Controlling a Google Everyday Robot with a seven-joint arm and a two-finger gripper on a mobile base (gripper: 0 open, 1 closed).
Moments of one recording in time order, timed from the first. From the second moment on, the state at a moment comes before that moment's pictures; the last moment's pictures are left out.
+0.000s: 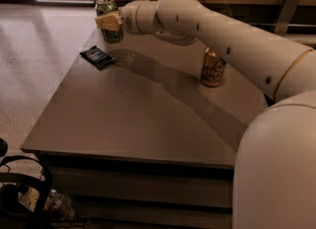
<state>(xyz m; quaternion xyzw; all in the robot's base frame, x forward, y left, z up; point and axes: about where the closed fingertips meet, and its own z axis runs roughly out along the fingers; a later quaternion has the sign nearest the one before) 0.785 0.129 0.944 -0.34 0.70 0.26 0.57</state>
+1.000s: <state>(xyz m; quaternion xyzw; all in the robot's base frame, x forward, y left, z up) 0.818 0.138 0.911 -0.30 0.73 0.22 0.58</state>
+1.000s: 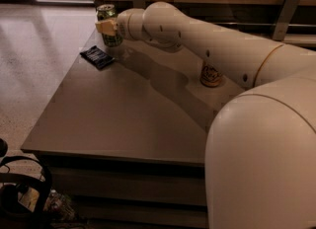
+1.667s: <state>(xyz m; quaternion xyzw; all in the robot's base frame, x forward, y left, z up) 0.839 0.132 0.873 -0.26 0.73 0.23 0.58</state>
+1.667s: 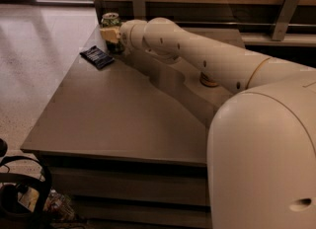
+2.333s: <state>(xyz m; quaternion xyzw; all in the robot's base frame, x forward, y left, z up) 0.840 0.132 0.869 -0.26 0.73 0.23 0.59</state>
